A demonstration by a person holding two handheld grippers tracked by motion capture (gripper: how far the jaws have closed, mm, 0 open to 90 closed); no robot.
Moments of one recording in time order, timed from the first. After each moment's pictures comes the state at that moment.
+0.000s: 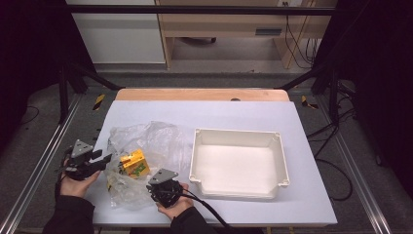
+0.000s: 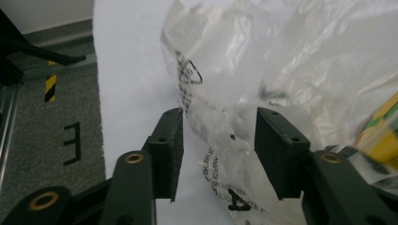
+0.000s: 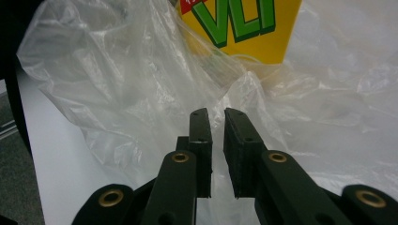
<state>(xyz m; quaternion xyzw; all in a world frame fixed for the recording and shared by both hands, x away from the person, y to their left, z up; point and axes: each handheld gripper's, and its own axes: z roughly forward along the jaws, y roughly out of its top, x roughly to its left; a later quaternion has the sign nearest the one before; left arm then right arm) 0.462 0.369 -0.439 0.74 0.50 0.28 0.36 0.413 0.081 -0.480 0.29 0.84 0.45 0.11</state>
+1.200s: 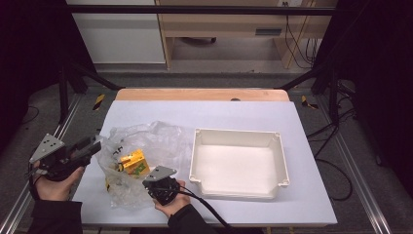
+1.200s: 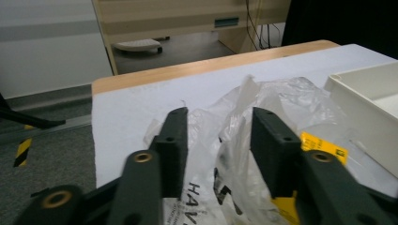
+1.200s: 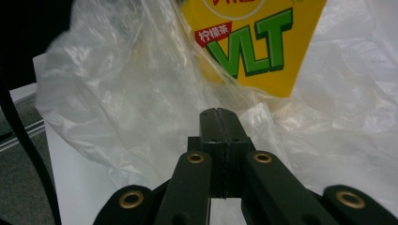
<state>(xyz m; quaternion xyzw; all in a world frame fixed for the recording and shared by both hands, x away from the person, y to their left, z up) 0.421 0.367 -0.365 0.70 0.44 0.29 0.48 0.415 0.088 -0.467 0.27 0.83 0.47 0.10</state>
